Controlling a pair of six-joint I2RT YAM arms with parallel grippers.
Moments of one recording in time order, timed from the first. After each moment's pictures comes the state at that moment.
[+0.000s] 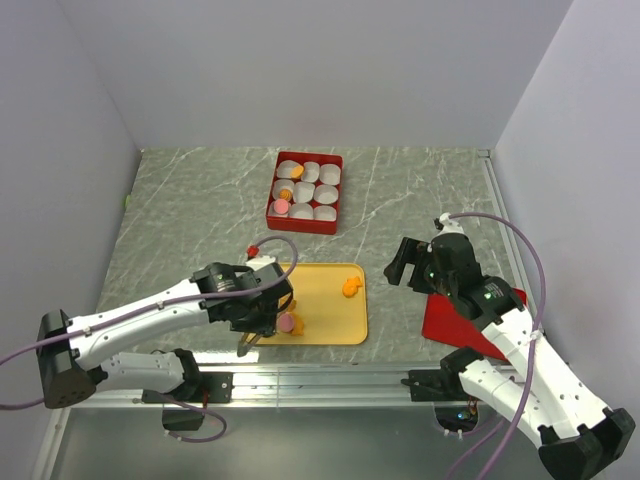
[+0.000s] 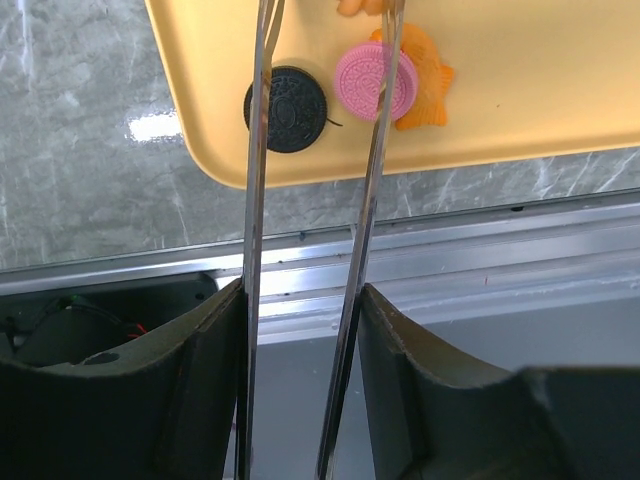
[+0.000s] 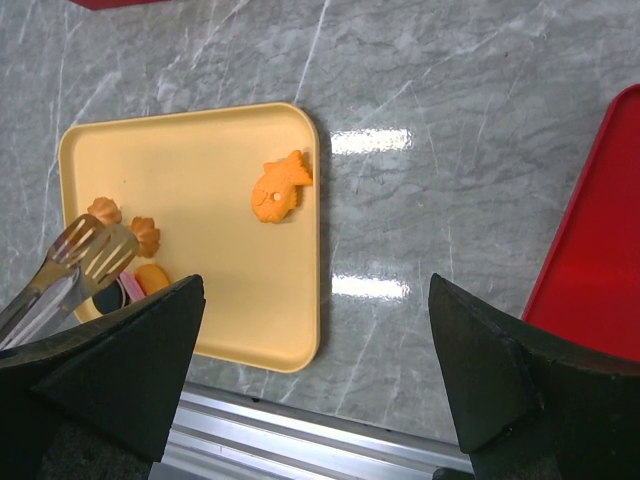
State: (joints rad) left arm -1.08 1.14 1.00 -1.16 -0.23 -0.97; right arm 0.46 0.76 0.76 -0.71 0.07 0.62
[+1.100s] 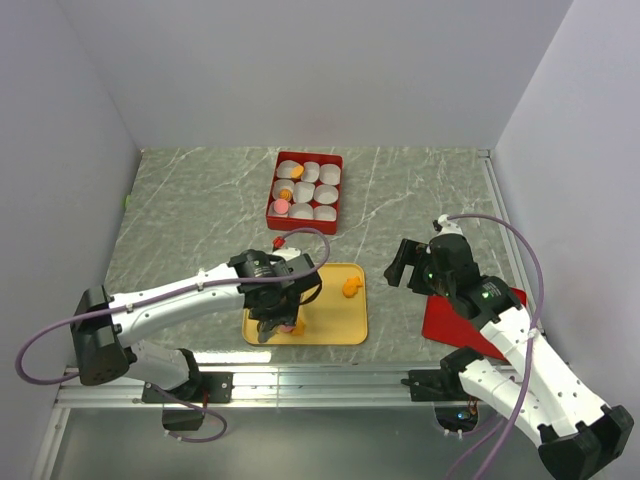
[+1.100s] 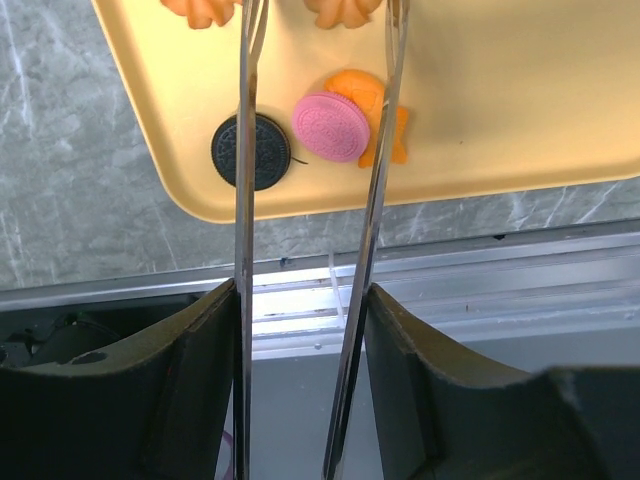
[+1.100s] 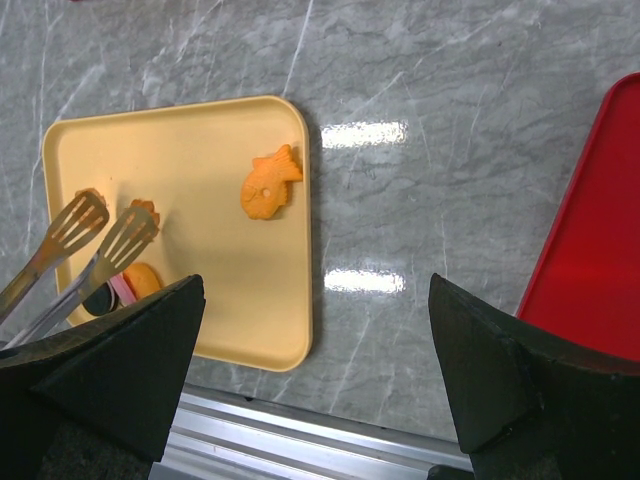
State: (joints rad) left arm -1.11 1.37 1.17 -1.18 -0.28 -0.94; right arm 0.46 0.77 0.75 -0.72 0.07 0.62
